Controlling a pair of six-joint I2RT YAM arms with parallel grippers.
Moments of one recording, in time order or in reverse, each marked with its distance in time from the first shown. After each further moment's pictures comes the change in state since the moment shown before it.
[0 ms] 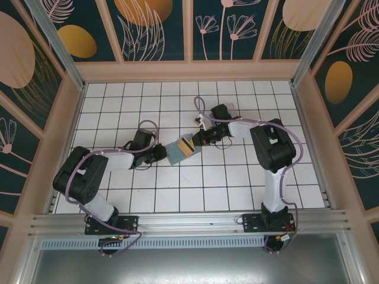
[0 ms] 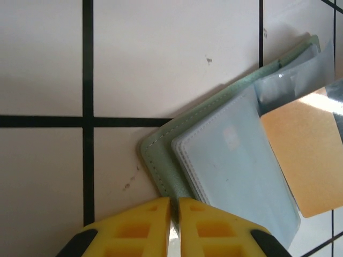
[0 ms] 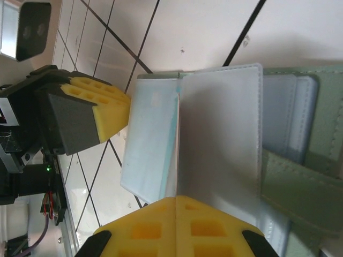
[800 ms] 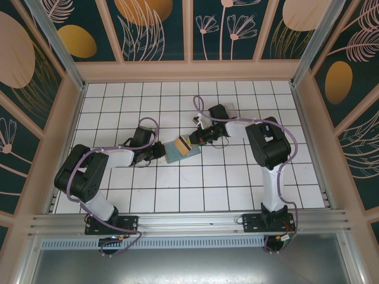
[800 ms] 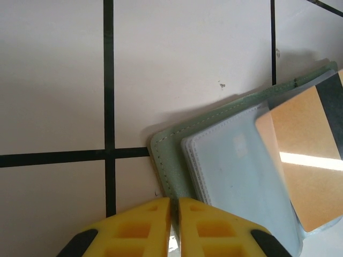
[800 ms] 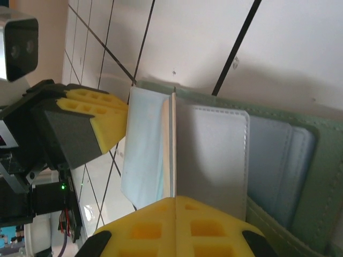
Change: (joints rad) left arm 0.018 0.023 0.043 -0.044 -0.022 0.049; right arm 0.014 0.065 0.030 0.096 -0.019 0.148
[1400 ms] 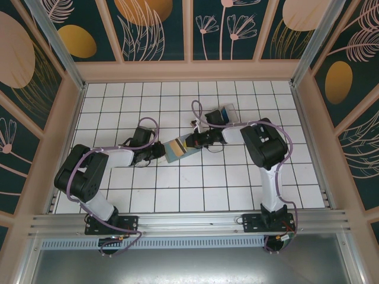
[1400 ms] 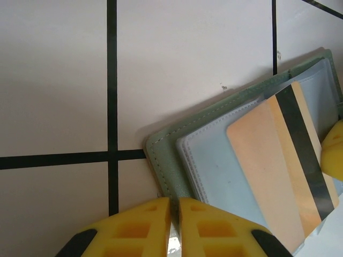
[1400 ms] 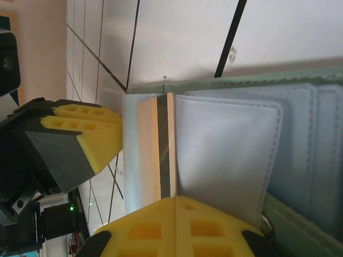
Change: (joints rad) left arm 0.003 0.000 0.000 0.001 0.000 0.000; right arm 0.048 0.016 -0.099 0.240 0.033 0.228
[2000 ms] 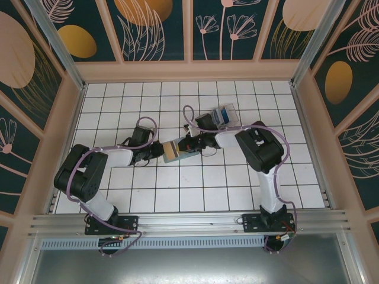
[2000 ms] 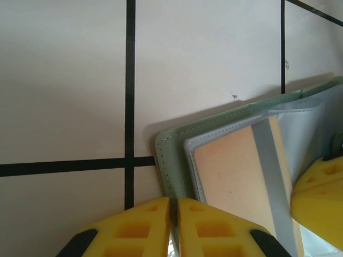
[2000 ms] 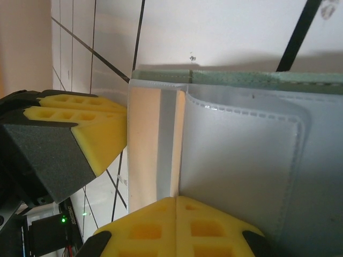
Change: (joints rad) left arm 0.015 0.000 0.000 0.000 -0.005 0.000; right arm 0.107 -0.015 -0.005 0.034 0.114 0.089
